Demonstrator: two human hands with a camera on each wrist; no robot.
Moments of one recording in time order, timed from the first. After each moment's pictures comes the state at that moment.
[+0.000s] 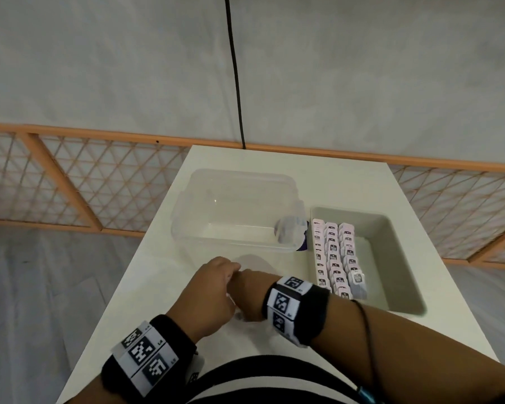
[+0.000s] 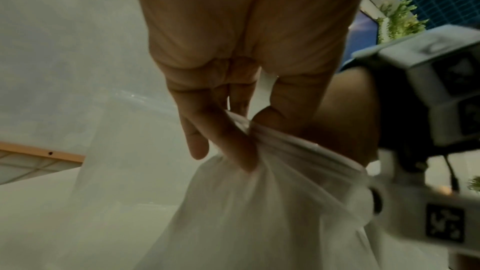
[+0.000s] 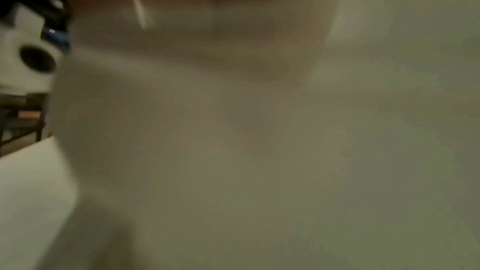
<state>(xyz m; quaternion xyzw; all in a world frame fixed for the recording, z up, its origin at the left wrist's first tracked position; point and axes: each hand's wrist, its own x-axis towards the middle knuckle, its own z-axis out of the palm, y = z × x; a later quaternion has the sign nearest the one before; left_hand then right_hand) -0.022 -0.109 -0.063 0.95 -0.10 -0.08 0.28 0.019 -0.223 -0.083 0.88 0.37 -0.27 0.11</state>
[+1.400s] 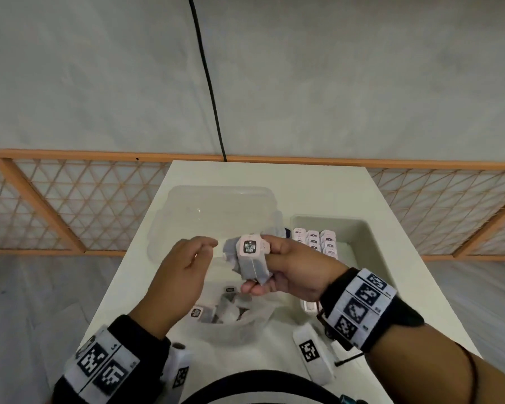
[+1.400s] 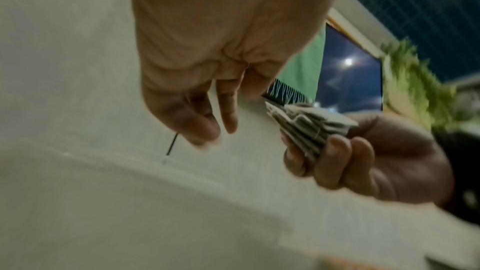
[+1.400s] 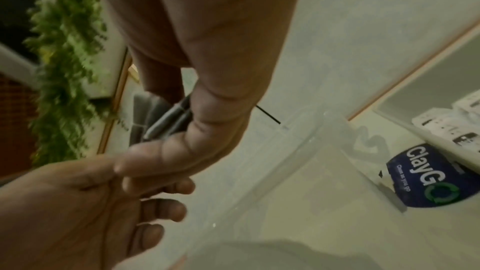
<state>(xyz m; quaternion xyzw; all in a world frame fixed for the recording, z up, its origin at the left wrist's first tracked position) 0.000 -0.115 -0.012 0.88 0.01 0.00 0.48 0.026 -0.317 -0.006 0.59 0.09 -0.35 -0.72</state>
